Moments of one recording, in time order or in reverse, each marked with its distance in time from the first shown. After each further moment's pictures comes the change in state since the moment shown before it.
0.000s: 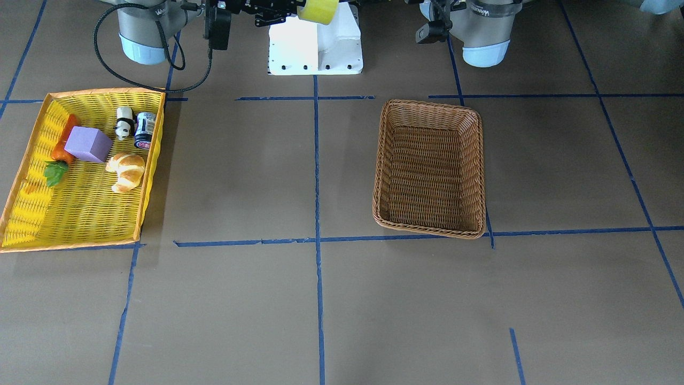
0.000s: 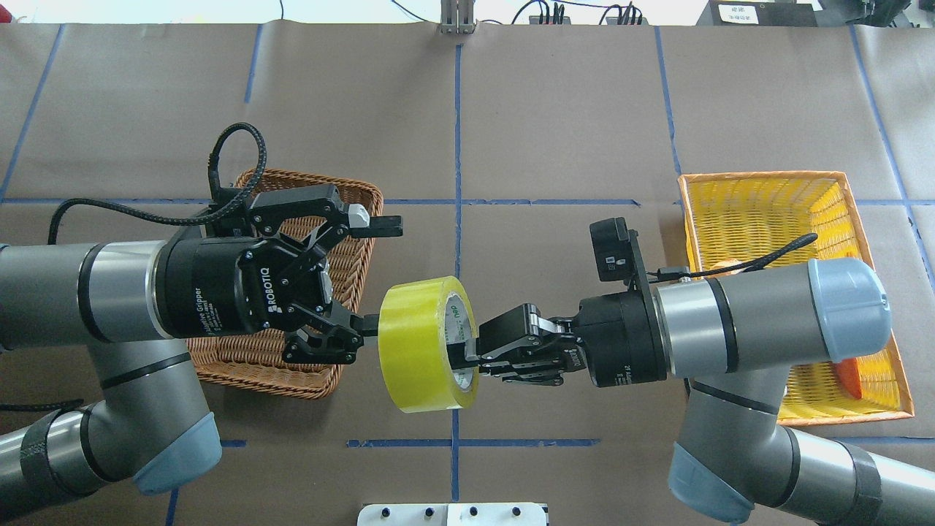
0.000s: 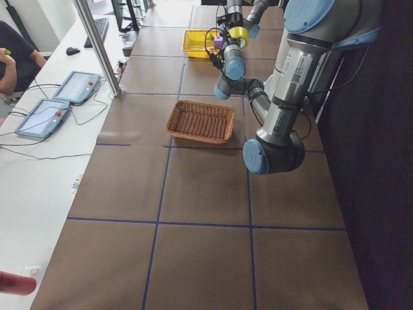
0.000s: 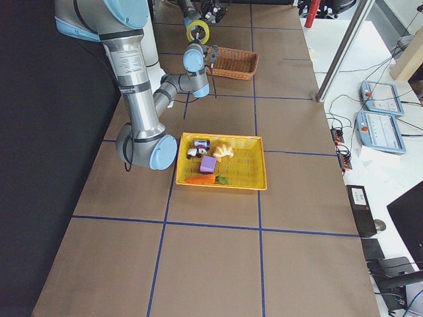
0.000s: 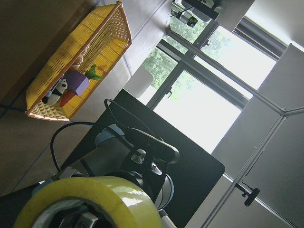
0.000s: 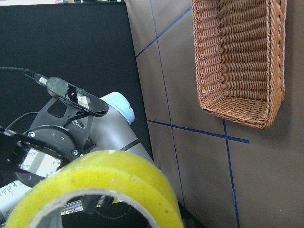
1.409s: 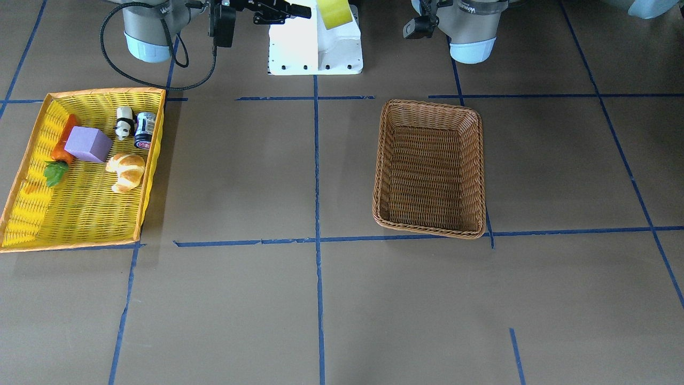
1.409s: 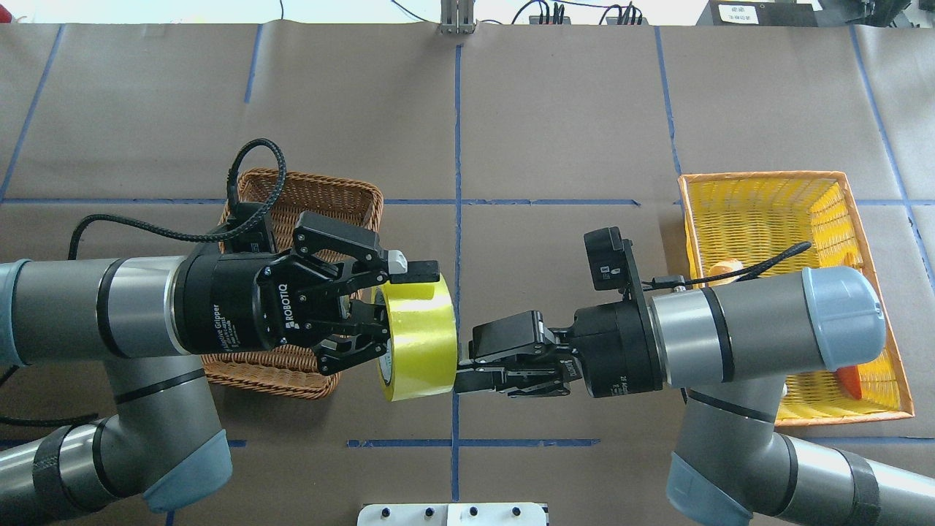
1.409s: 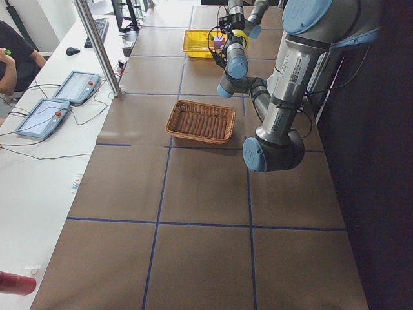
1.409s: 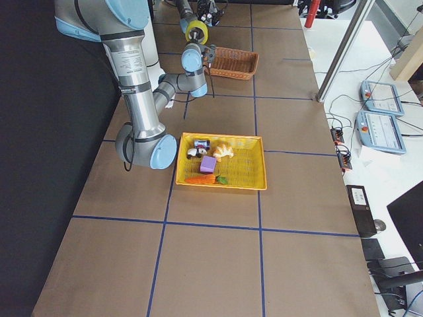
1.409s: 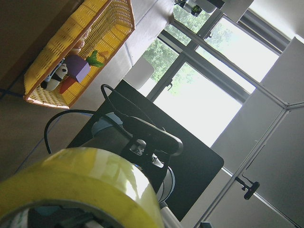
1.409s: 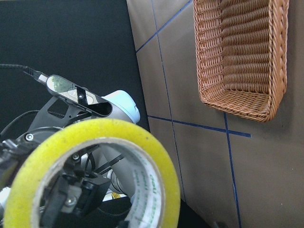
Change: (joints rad) left arm 0.032 -0.013 0.000 0.002 0.021 0.009; right arm -0.016 0.000 0.002 0.007 -0.005 -0.003
